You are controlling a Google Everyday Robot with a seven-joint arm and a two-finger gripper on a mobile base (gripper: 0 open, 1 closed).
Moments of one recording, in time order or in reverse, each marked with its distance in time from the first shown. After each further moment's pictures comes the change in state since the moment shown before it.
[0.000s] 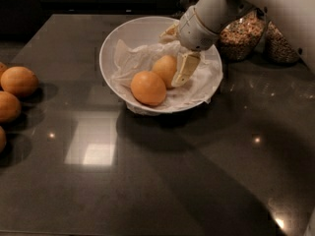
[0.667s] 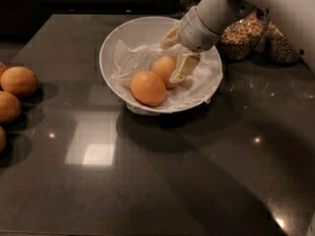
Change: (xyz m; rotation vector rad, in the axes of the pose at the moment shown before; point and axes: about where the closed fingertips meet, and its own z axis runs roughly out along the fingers) arm 0.004 0.000 -0.001 0.010 0.002 0.006
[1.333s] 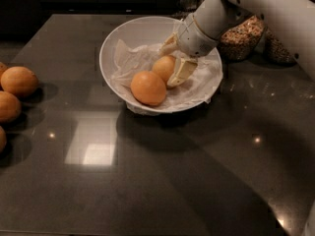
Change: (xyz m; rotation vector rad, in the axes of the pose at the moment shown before) arm 0.003 0.008 0.014 -0.032 -0.009 0.010
